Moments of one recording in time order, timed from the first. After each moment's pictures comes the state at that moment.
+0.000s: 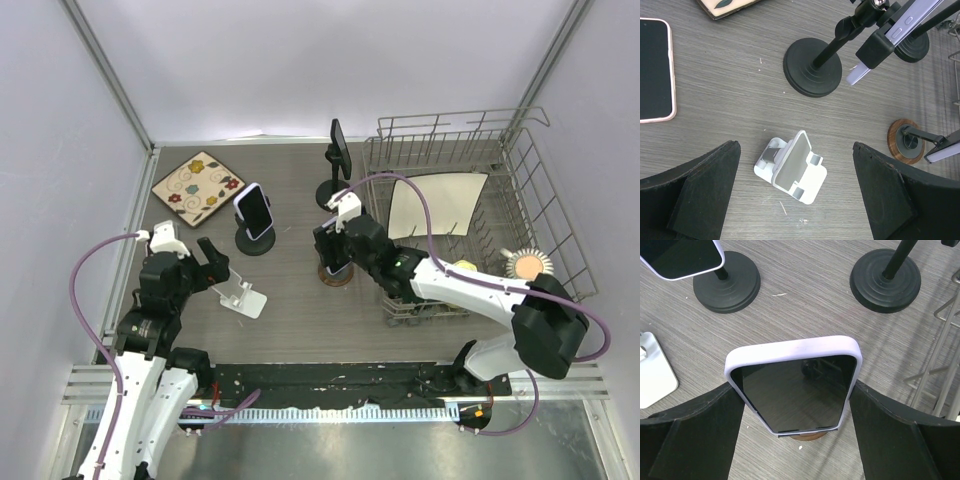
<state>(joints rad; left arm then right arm) -0.15 0.50 0.64 -0.61 -0.10 -0.42 0.88 1.41 0.89 0.08 0.29 0.17</state>
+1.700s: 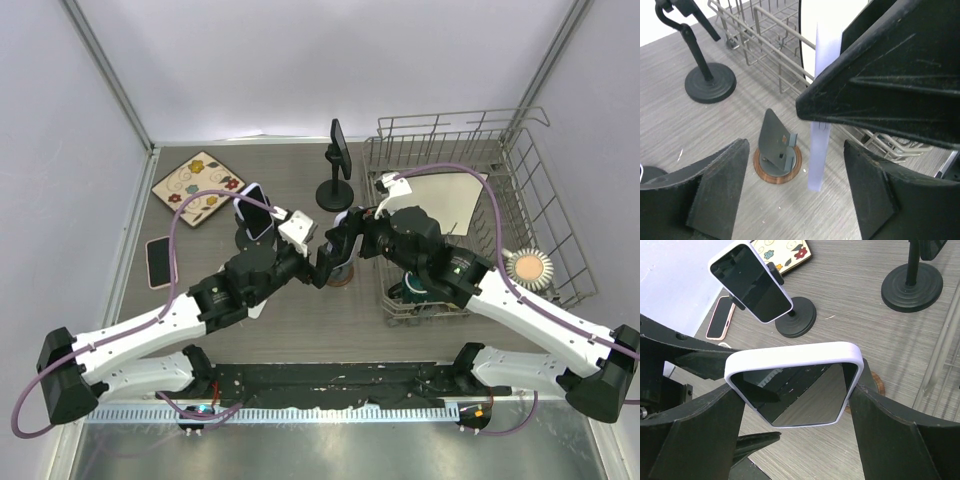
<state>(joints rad) -1.01 1.00 0.77 0.07 -0.24 -0.13 0.89 1.06 1.01 -0.24 0.22 0.49</state>
